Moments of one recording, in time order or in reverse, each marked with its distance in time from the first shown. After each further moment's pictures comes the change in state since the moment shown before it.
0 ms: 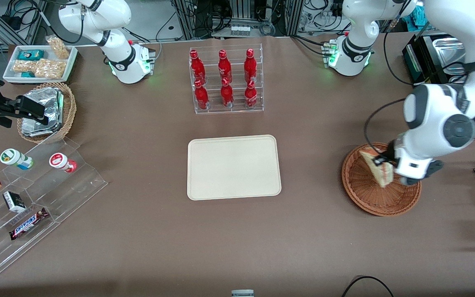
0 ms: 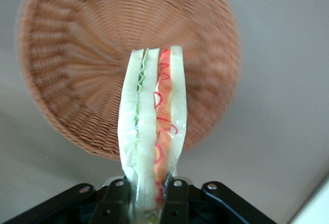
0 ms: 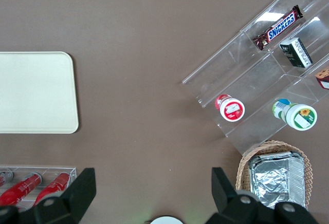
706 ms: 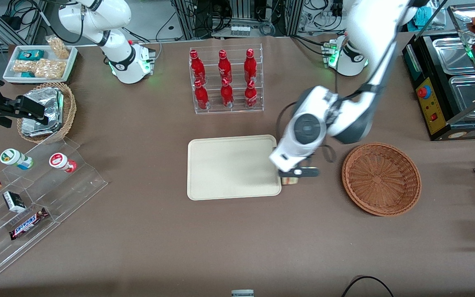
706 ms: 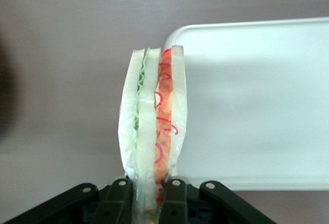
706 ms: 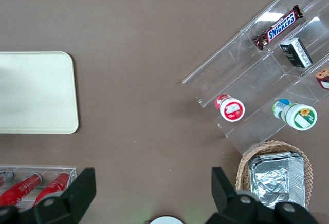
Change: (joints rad) arm -0.456 0.323 -0.035 0.389 -0.003 -0.044 -0.189
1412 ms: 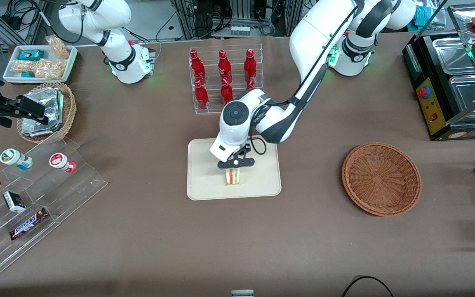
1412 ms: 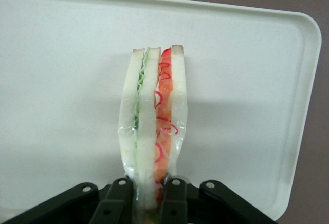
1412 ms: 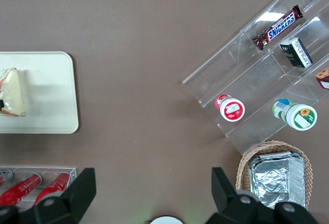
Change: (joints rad) arm -0.225 0.227 0.002 0.143 0.001 0.306 -0.289
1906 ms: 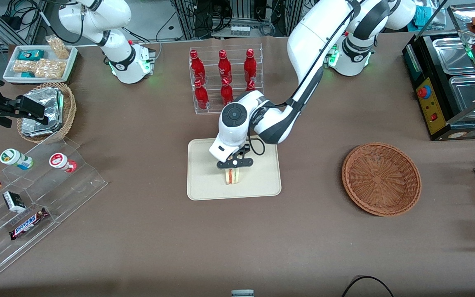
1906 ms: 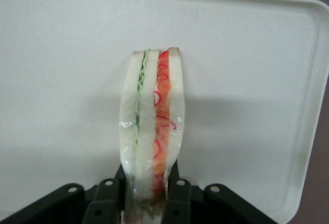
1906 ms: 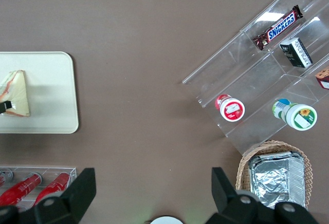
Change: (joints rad) arm -0.005 0.017 0.001 -0.001 0.000 0.000 0.000
